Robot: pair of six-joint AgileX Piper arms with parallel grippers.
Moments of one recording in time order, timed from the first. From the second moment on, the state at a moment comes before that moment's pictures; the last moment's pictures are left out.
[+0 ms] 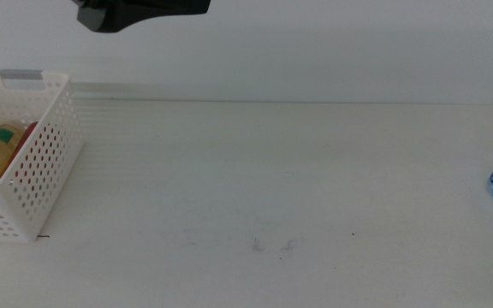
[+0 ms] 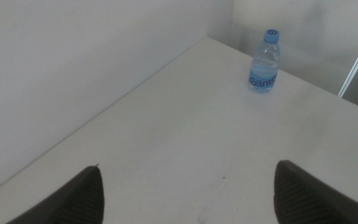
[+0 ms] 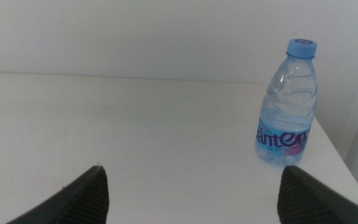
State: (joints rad) left arm -0.48 1.12 -1.53 -0.40 1.02 0.41; right arm 0.05 0.00 0.00 -0.01 0.24 -0.02
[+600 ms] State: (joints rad) left arm -0.48 1.12 -1.53 -0.40 1.02 0.41; right arm 0.05 0.51 0.00 0.01 -0.33 0.00
